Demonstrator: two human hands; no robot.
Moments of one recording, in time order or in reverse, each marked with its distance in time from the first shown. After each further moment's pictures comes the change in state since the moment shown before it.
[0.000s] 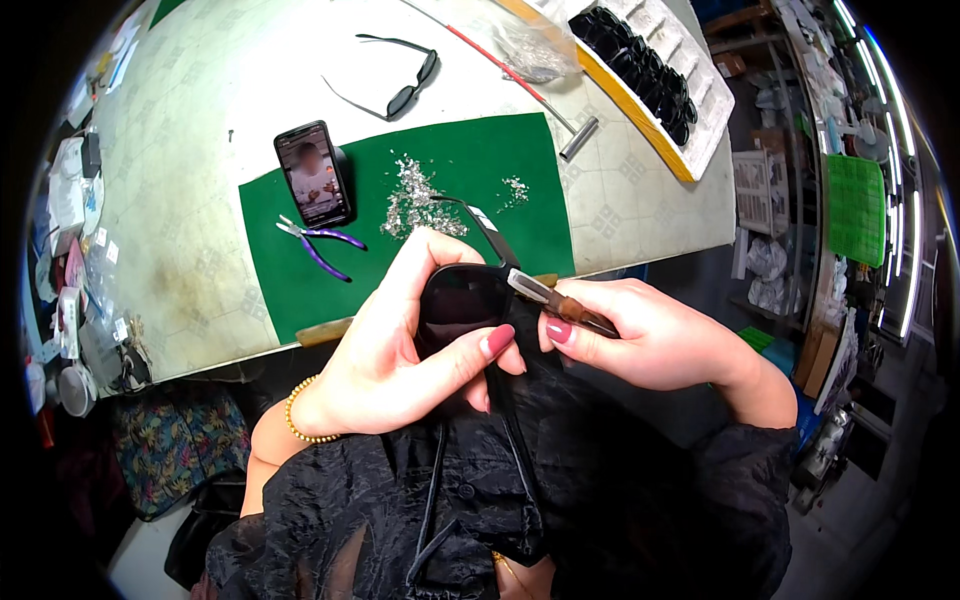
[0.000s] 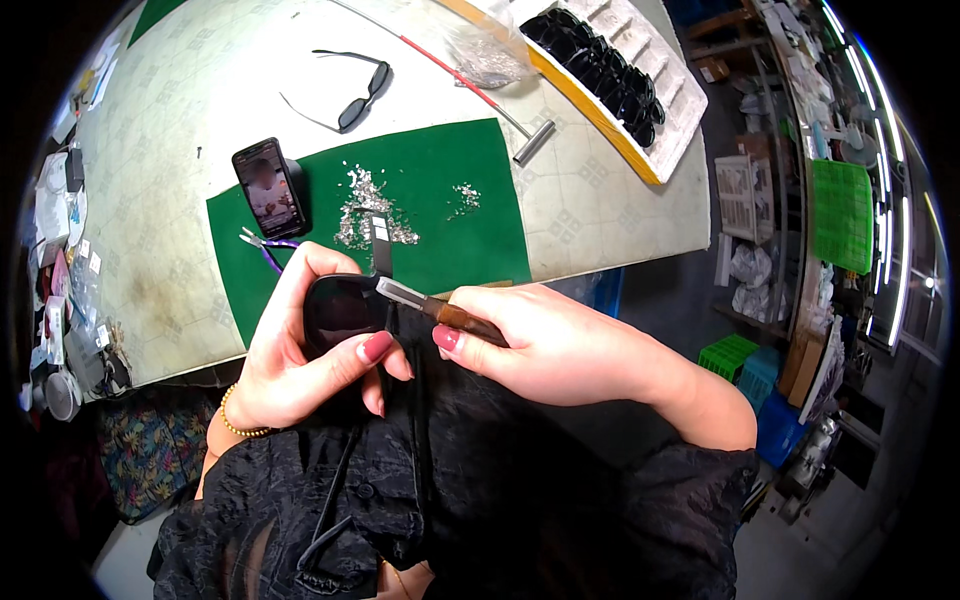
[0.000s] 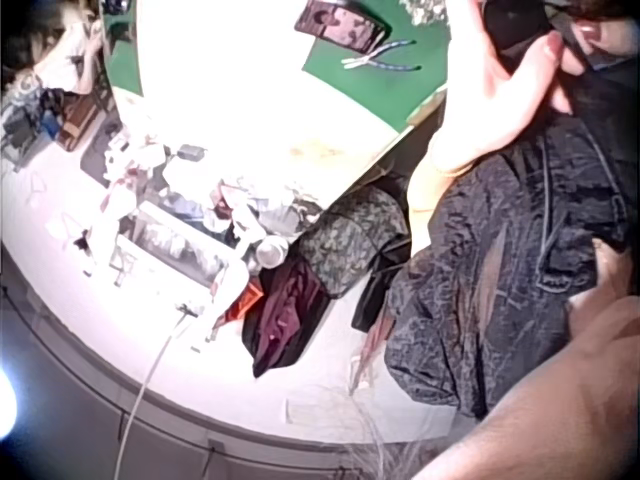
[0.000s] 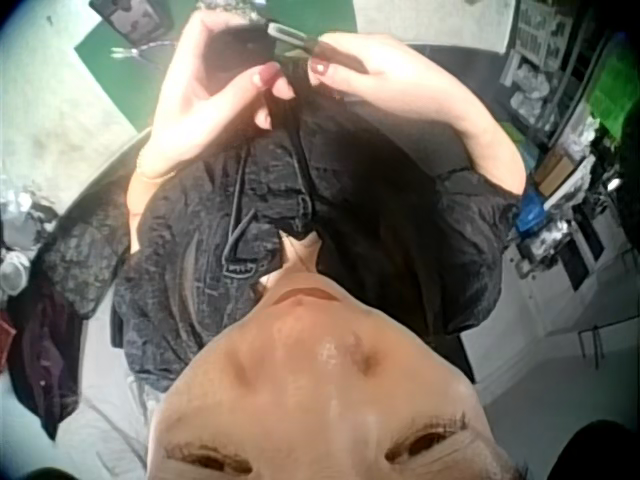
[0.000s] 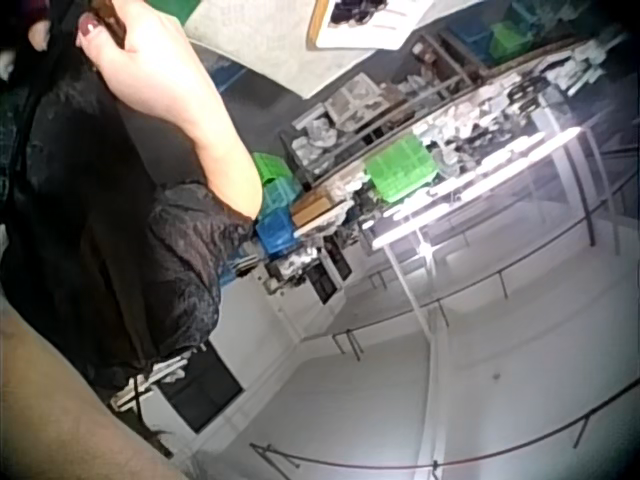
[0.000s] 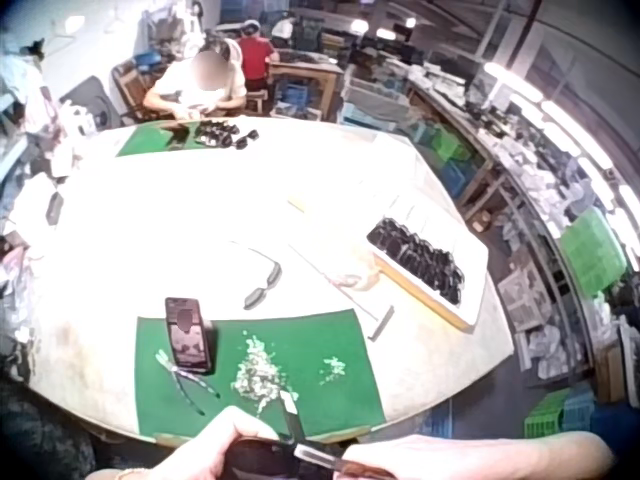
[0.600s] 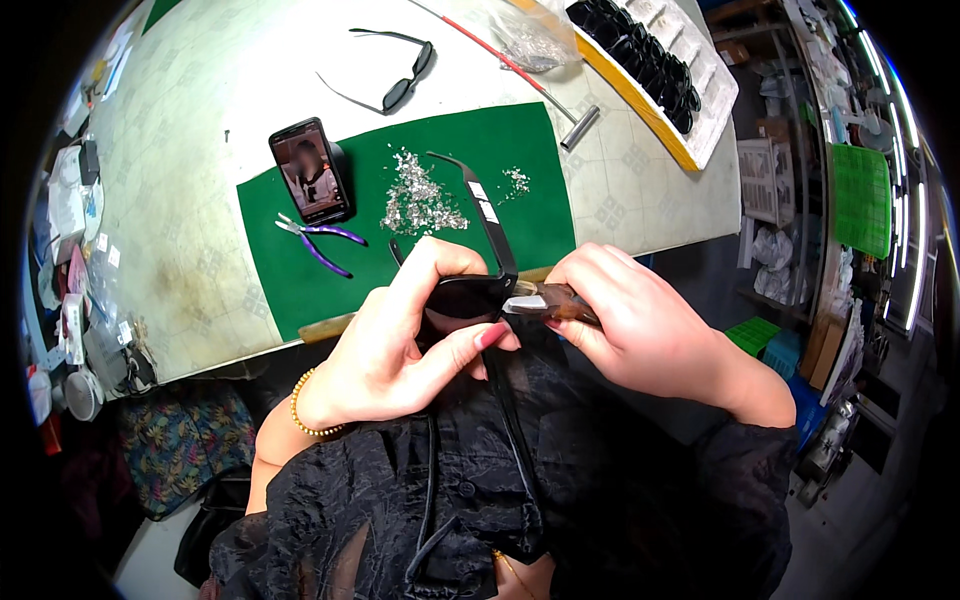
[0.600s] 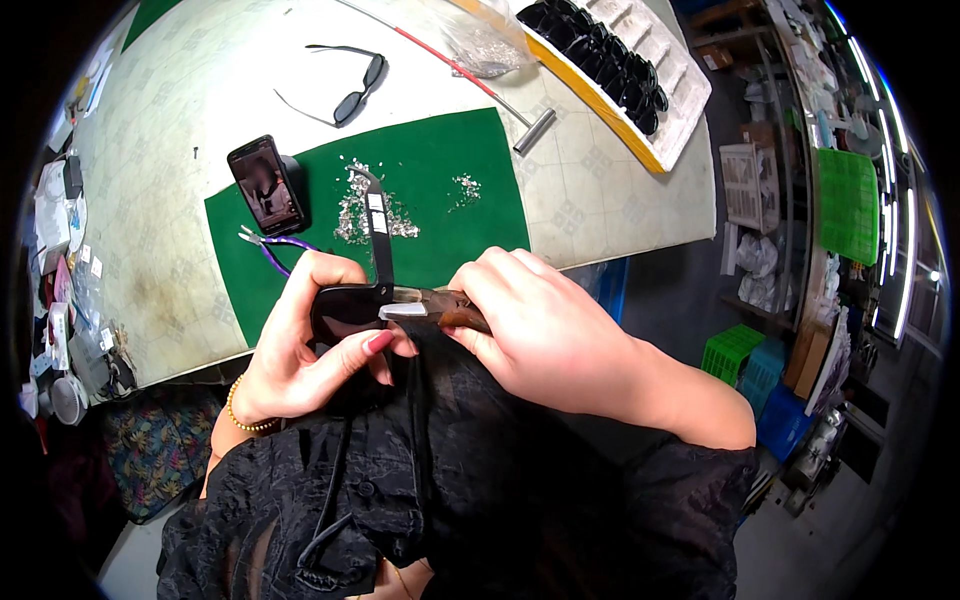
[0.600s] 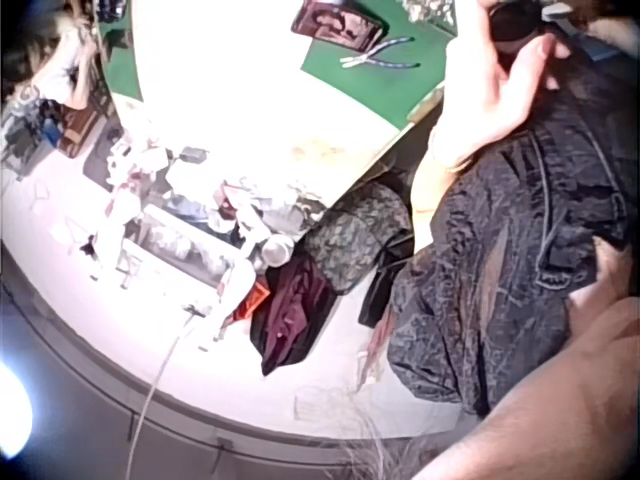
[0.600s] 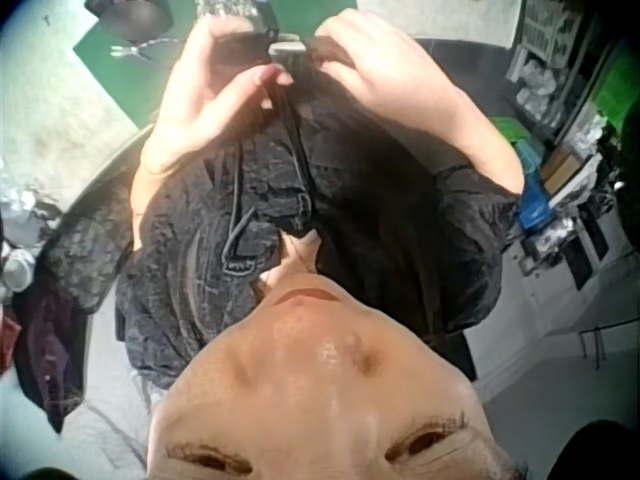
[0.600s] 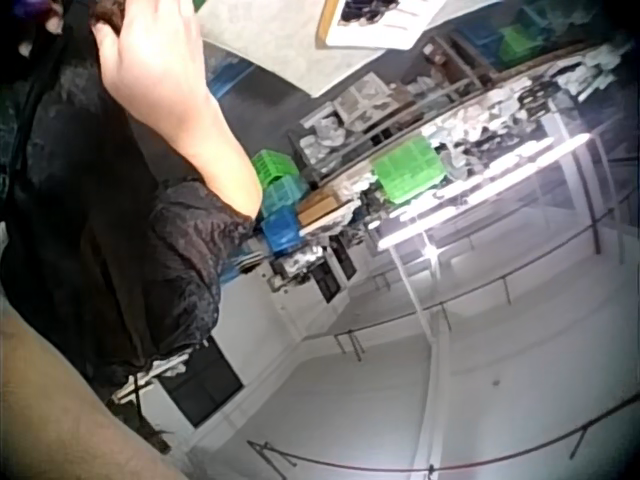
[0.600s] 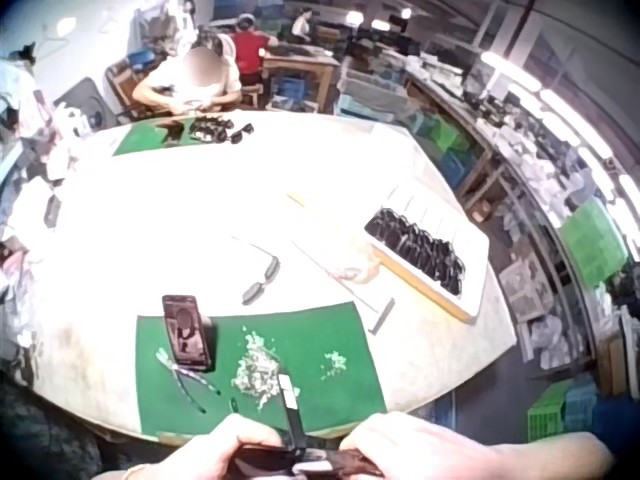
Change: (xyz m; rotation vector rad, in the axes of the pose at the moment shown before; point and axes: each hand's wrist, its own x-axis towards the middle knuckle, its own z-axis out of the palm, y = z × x) left_hand 0.005 -0.018 -0.008 0.274 0.018 0.111; right_hand 0.002 0.024 0.016 -0.477 0.411 -0.302
